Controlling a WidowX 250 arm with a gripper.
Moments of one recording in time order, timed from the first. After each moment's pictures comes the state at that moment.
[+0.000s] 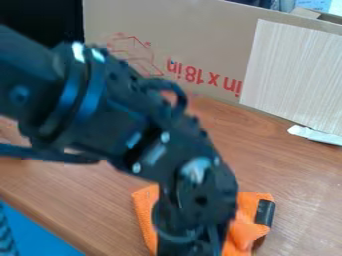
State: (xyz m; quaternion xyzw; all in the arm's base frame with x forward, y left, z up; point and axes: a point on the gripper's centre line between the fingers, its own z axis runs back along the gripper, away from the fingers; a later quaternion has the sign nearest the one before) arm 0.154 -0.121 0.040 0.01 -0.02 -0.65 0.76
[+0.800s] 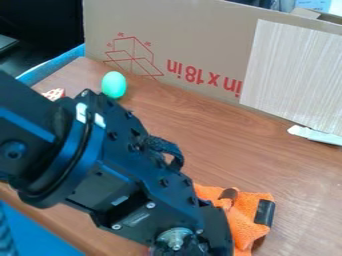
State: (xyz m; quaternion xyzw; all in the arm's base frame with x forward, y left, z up) arm 0.152 -0.137 0.019 0.02 -0.09 -0.70 0.71
